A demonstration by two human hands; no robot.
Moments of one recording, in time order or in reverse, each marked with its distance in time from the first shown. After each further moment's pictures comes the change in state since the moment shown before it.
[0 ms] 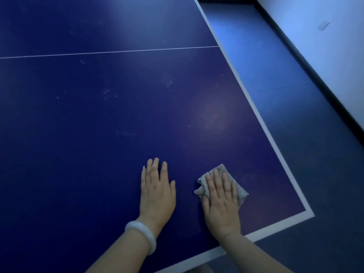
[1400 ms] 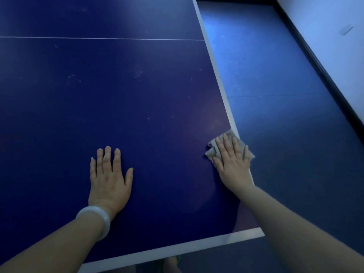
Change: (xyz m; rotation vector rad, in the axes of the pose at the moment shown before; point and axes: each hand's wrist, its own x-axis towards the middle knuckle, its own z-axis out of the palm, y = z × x) left_hand 0.013 0.048 0.046 0.217 0.099 -0.276; right_hand 0.128 0.206 -0.040 -0.048 -0.117 -0.146
